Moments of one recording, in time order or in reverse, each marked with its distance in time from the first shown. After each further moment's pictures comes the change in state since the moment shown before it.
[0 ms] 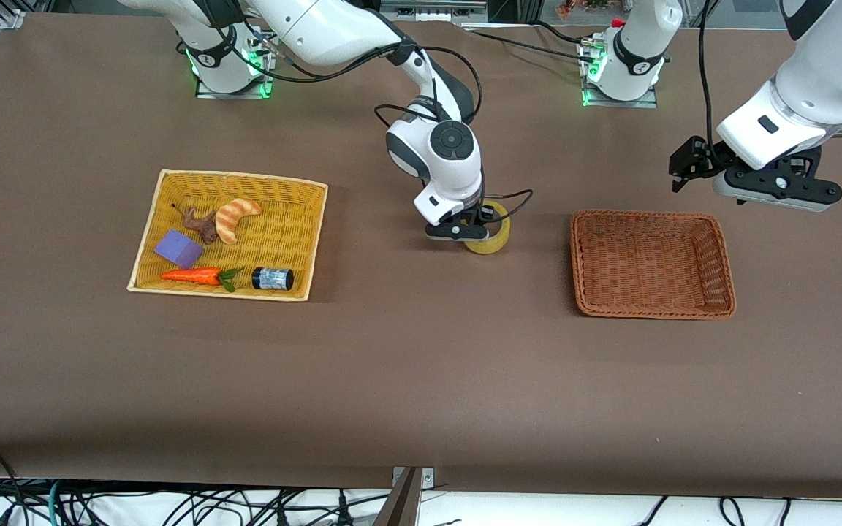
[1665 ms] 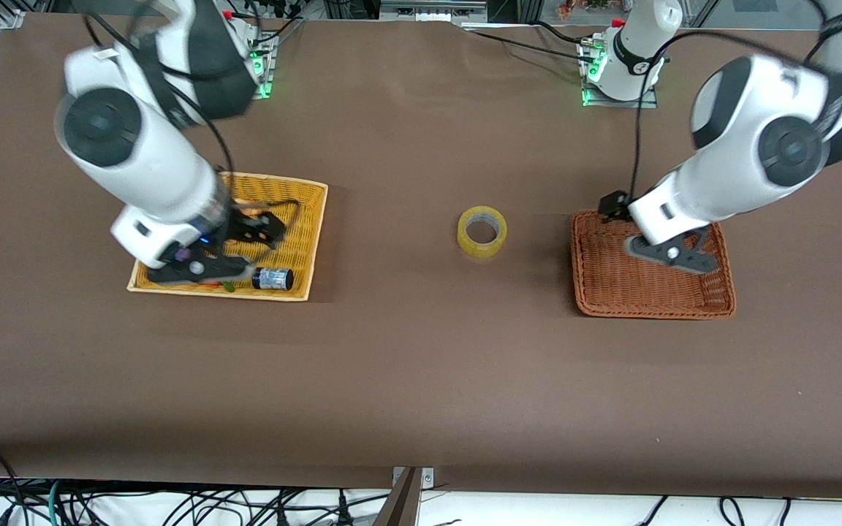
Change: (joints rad) left arm -0.029 0.255 -0.070 -0.079 -0.131 0.189 -0.068; right arm -0.441 -0.558 -0.161 -0.012 0.003 -0.703 -0.780
